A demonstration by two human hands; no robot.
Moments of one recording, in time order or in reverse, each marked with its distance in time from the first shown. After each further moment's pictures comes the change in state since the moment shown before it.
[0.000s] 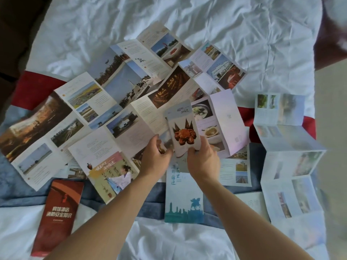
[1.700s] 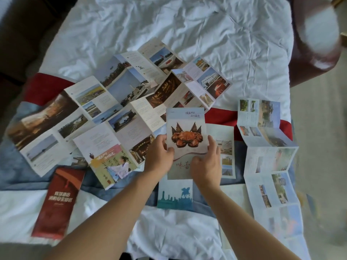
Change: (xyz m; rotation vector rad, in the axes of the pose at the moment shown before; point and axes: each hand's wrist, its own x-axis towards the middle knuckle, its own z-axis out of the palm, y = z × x) left_hand -0.057 0.033 0.017 0.105 0.023 0.057; right_hand -0.061 0.010 -0.063 0.134 0.066 0.041
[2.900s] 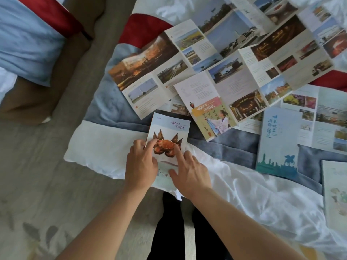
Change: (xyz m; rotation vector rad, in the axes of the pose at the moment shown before) left_hand -0.104 -0.308 -0.242 0.620 0.280 0.160; right_hand -0.248 -0.072 0.267 -0.483 -0.583 -0.521
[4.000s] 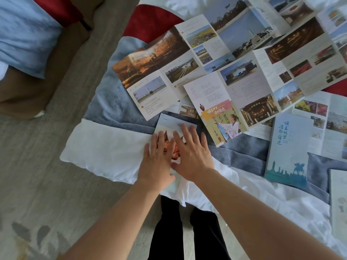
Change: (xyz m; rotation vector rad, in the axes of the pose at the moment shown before) left_hand 0.023 -0.006 0.032 0.404 -0.365 0.213; right_hand 0.063 -0.007 -0.010 -0.310 0.051 -0.147
